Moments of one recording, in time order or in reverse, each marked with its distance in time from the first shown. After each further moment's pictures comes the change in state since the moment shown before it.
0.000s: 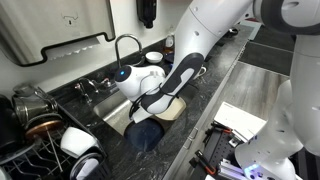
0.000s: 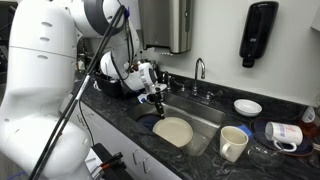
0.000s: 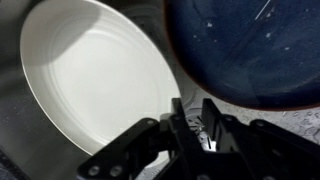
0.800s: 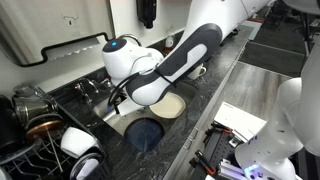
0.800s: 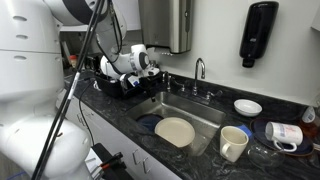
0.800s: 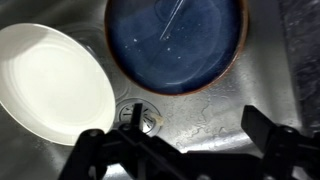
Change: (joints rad) arm 0.004 -0.178 0.097 0.003 0.272 0.010 -0.241
